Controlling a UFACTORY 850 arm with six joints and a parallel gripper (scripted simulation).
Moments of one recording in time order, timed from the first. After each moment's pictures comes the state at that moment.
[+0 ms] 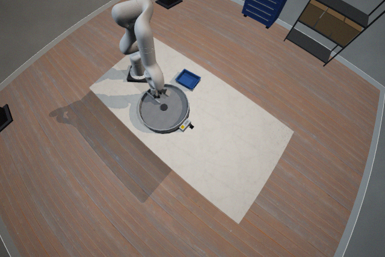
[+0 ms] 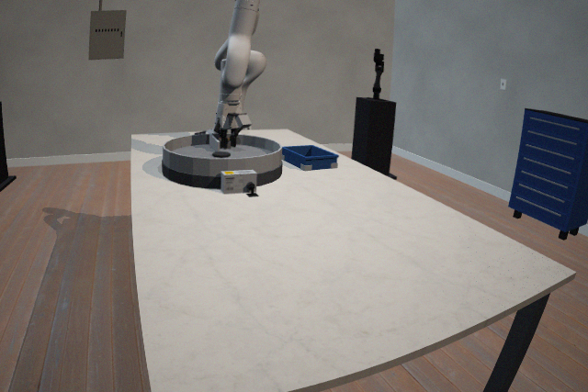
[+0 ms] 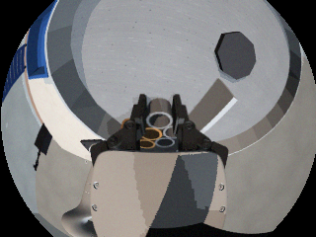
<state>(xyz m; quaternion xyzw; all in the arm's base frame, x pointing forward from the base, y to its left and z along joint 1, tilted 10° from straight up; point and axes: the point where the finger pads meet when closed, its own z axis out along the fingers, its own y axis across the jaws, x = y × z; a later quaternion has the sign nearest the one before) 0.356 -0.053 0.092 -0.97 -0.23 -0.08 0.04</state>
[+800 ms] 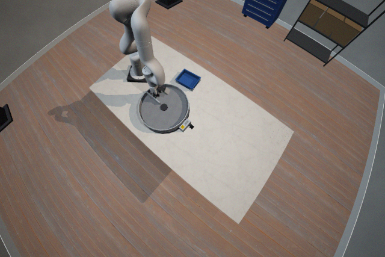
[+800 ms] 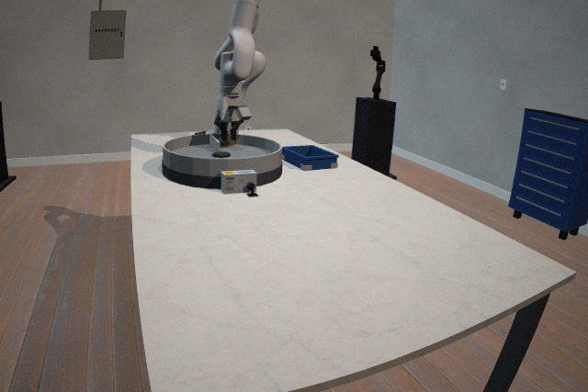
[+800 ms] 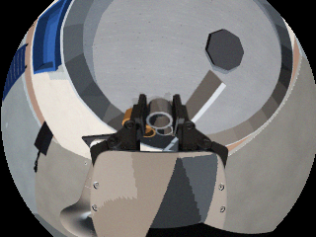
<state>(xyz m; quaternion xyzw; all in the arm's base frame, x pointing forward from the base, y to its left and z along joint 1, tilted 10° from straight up) 0.352 -0.056 0.118 -0.97 -0.23 -0.09 0.04</state>
